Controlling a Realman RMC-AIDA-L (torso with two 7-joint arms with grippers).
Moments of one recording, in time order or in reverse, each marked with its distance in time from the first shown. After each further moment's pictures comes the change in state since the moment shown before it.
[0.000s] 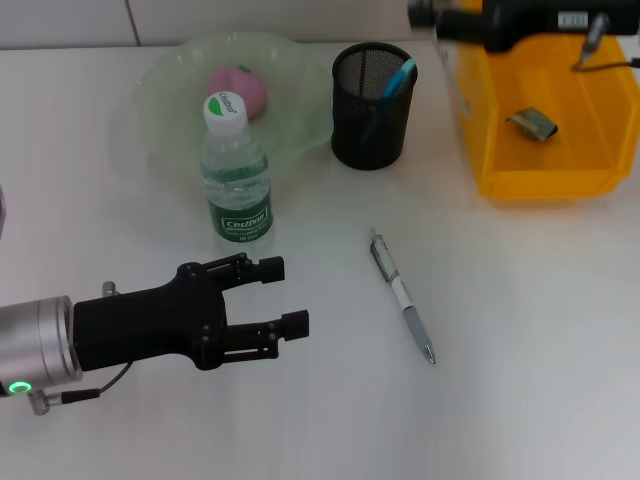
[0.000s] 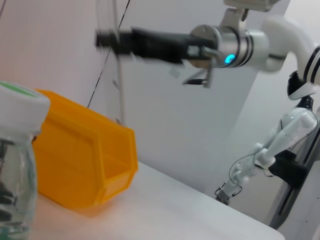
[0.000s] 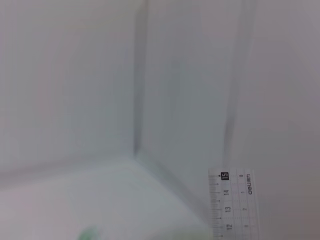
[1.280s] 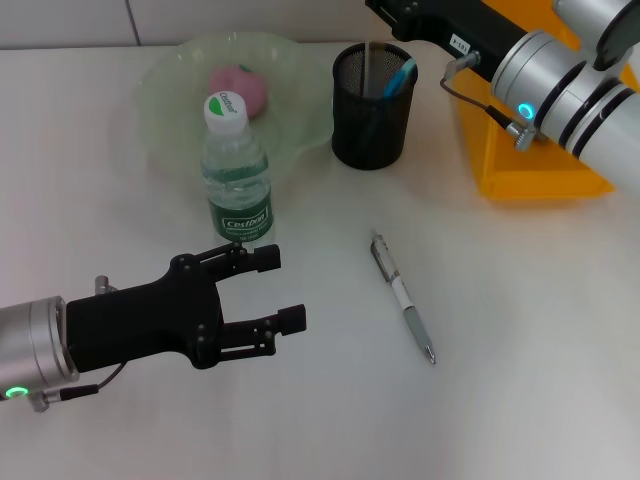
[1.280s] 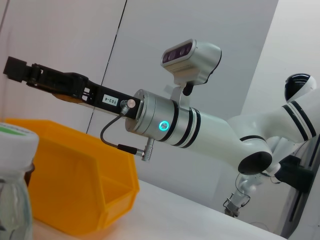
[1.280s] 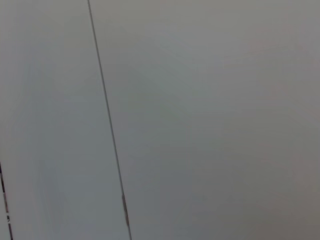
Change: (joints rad) left arm 0.016 0.000 0.008 -0.011 -0.048 0.018 0.102; right arm 0.204 0.016 -0.005 0.985 0.875 0.345 -0.934
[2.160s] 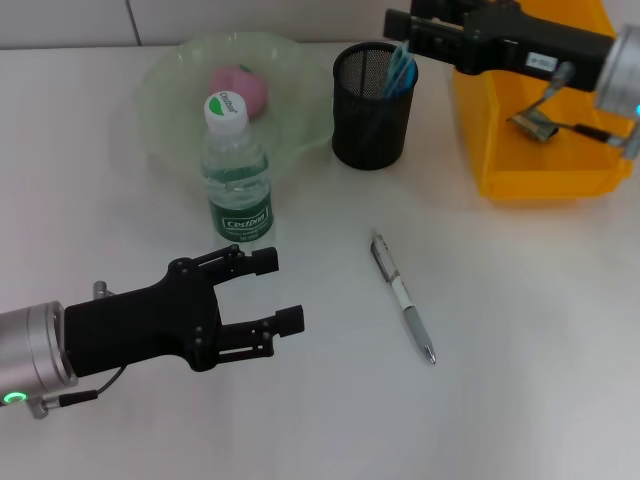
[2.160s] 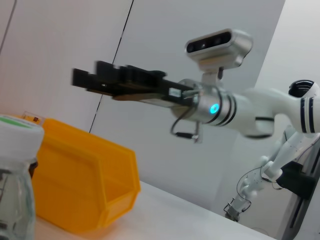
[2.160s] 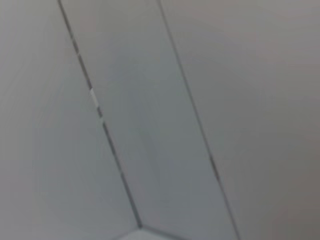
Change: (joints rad) left arm 0.007 0.001 -0.002 -0.016 -0.007 0.002 -0.007; right arm -0.287 -0.013 -0.140 -0.721 -0.527 -0.235 0.871
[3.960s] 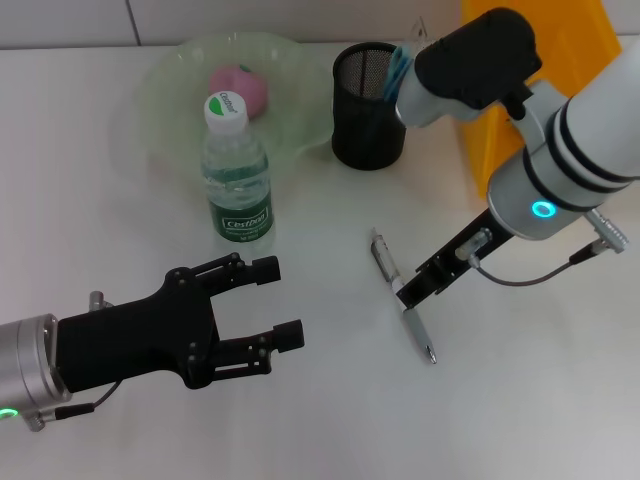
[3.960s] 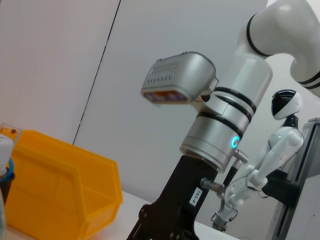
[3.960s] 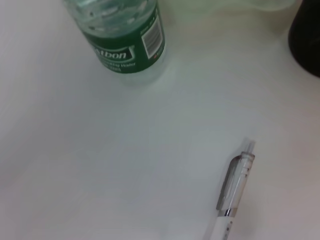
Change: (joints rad) left arm 0.016 0.000 -0.004 -0.007 -0.001 0.061 0.031; right arm 0.056 0.012 -0.769 -0.618 -0.996 -0.200 1.392
